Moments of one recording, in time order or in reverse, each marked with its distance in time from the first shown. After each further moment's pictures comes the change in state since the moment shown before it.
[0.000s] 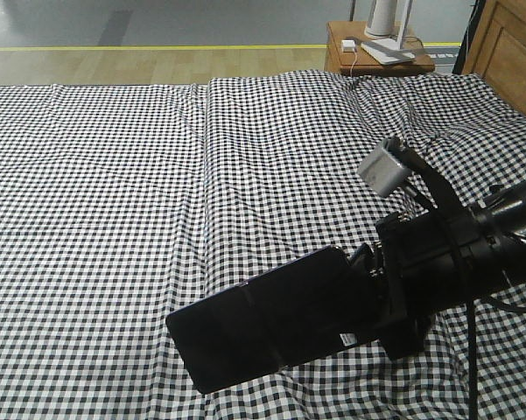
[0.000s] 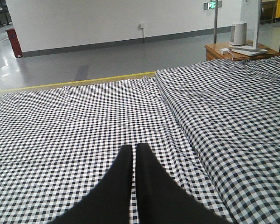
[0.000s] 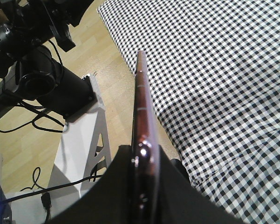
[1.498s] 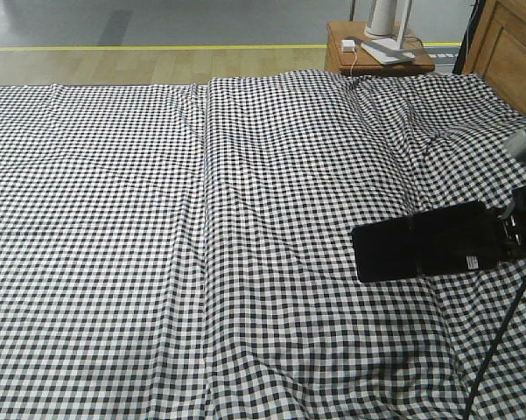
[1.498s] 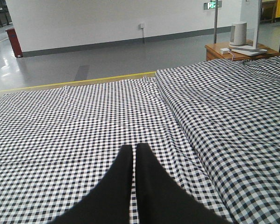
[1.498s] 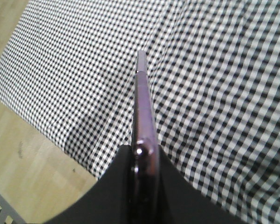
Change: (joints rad) left arm 0.000 0.000 0.000 0.000 0.000 0.000; right arm -0.608 0.239 -0.004 -0.052 -0.034 -0.163
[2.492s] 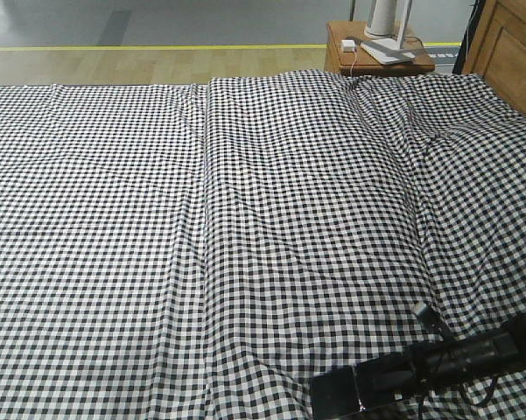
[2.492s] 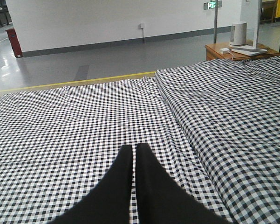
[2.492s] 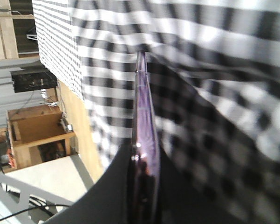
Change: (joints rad) left arm 0.000 0.000 0.000 0.000 0.000 0.000; right arm -0.021 1.184 -0.212 0.165 -0.065 -0.324
